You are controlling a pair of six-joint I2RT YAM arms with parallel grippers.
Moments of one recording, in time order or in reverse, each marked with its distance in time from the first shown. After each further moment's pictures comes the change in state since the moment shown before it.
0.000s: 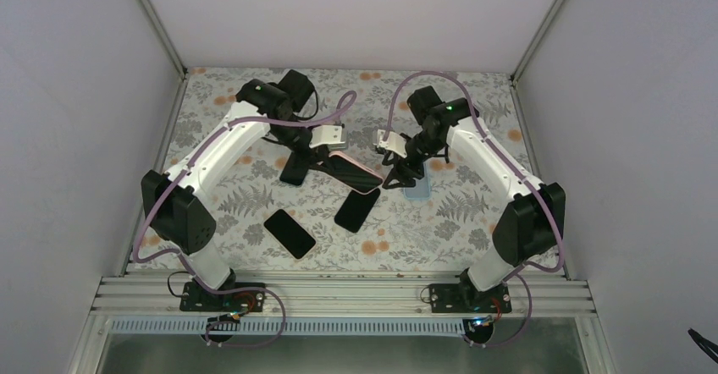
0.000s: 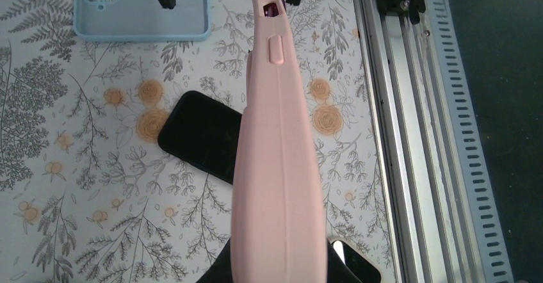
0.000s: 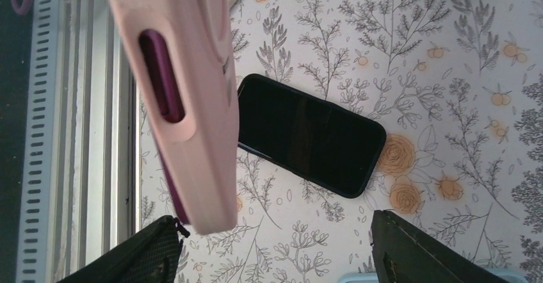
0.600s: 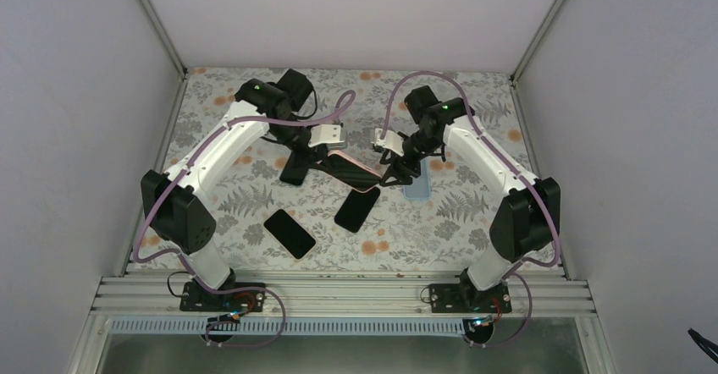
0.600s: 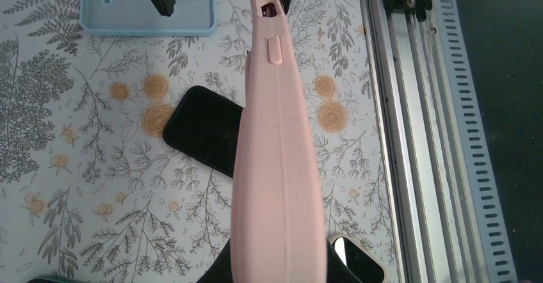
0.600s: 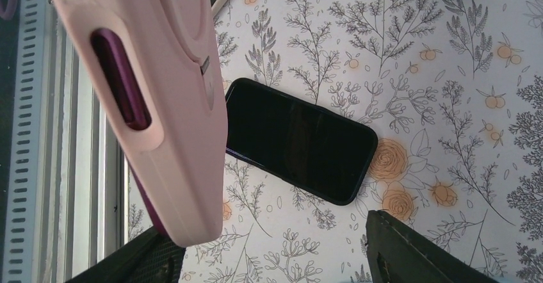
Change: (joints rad) left arm 0.006 0.000 0.002 0.000 -0.006 0.000; right arm -0.001 0.032 0.000 0.048 0.001 0.018
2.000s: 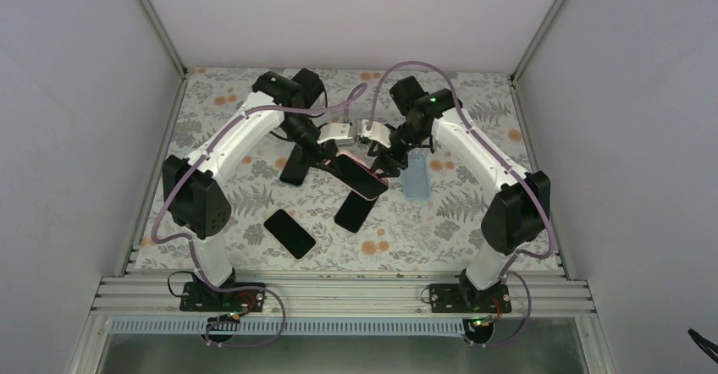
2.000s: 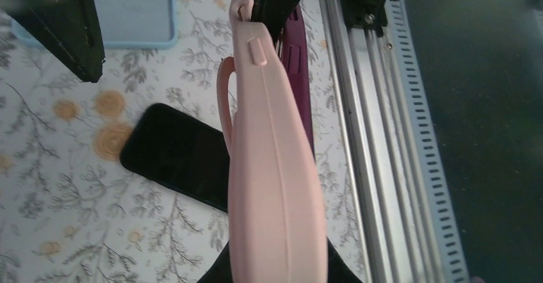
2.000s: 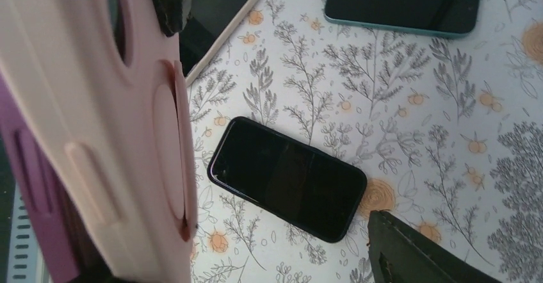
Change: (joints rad) left arm -0.022 0.132 0.113 -0.077 0.095 0.010; right arm 0.079 0.069 0.145 -0.005 -0.010 0.086
